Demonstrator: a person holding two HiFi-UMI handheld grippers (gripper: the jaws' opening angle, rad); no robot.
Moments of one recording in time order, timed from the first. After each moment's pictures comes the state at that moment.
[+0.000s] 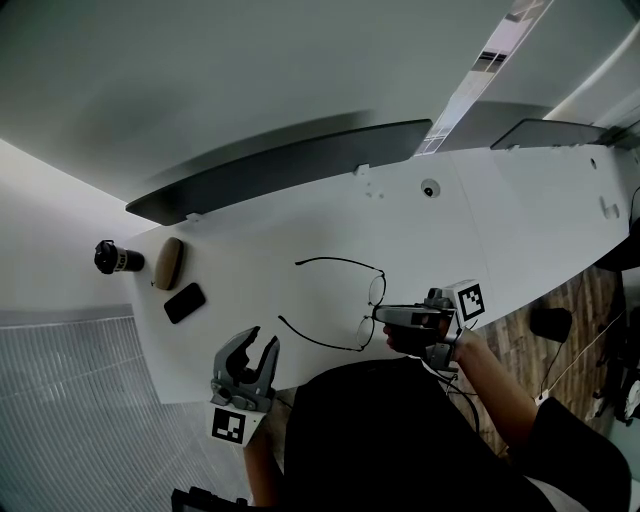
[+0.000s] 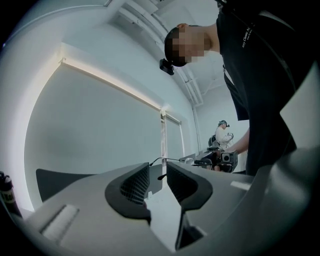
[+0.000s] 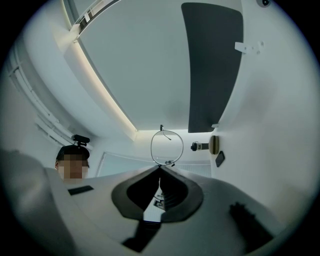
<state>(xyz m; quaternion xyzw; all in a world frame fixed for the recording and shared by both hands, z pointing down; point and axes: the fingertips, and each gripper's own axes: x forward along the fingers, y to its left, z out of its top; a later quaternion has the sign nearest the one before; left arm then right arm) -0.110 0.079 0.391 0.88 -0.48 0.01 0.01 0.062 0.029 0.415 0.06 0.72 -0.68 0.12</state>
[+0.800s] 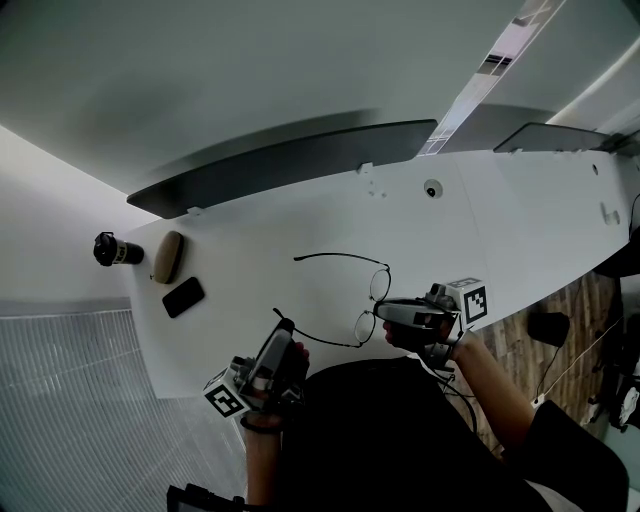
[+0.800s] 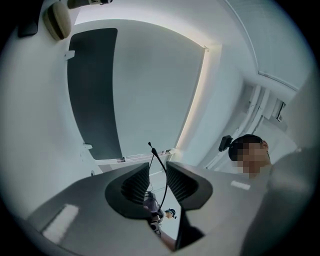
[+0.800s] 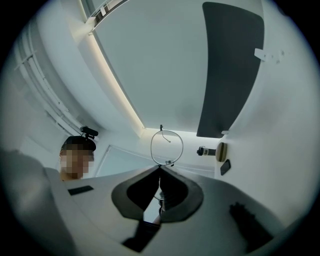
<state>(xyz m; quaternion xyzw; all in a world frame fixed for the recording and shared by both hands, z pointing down) -0.091 0.064 0.402 0.71 -0.27 -0.41 0.50 0.055 0.026 0.390 0.08 0.76 -0.63 0.14</state>
